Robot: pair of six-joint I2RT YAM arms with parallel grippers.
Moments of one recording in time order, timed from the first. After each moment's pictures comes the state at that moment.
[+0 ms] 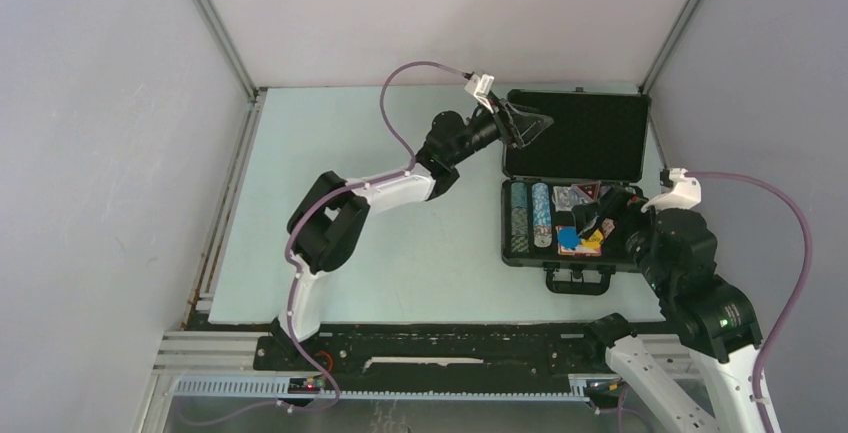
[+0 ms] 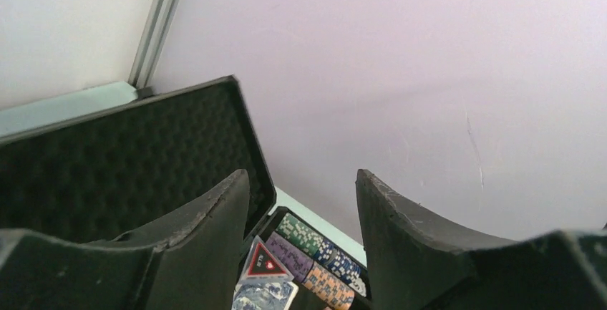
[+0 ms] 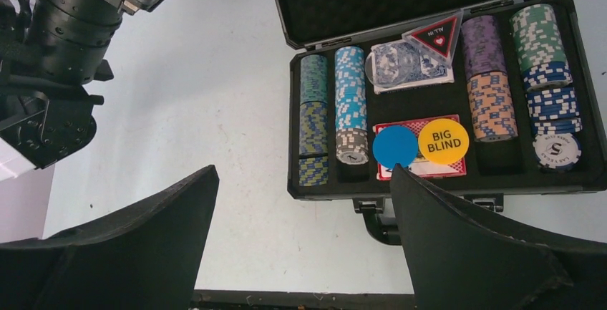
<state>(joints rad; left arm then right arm) -0.76 2.10 1.53 0.87 0.31 -0.67 0.35 0.52 1.04 -0.92 0.21 0.55</state>
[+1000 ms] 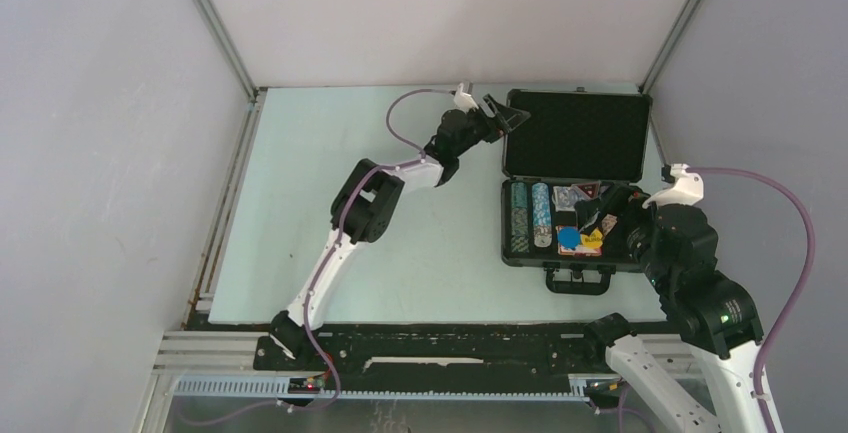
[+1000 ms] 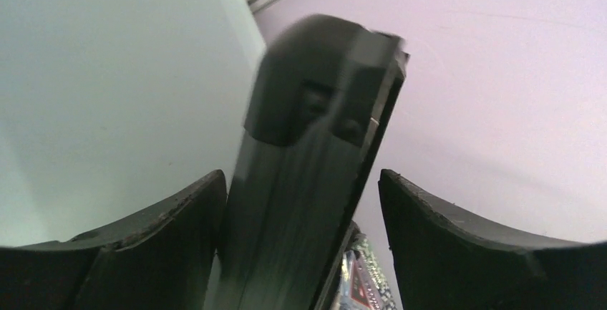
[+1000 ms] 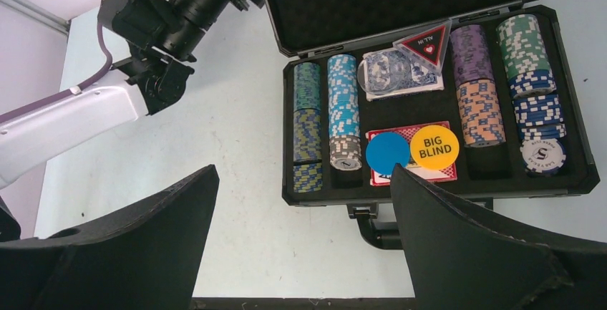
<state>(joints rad) -0.64 2.58 1.92 0.71 0.24 -1.08 0.35 0.54 1.07 -0.93 0.24 0.53</state>
